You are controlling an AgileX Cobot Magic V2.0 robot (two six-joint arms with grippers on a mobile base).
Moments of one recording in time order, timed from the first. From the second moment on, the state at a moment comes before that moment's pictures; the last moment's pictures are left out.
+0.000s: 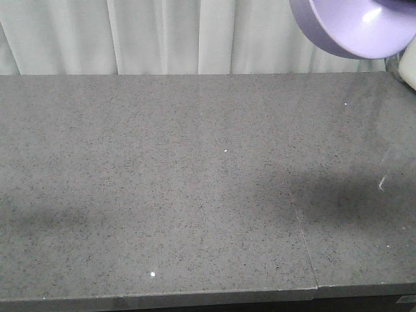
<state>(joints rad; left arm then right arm) -0.09 1.12 -1.38 0.02 0.83 -0.14 -0.16 1.25 -1.50 0.92 1.00 -0.71</state>
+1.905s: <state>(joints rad) -0.09 1.12 -1.38 0.02 0.83 -0.14 -0.16 1.25 -1.50 0.92 1.00 -0.71</state>
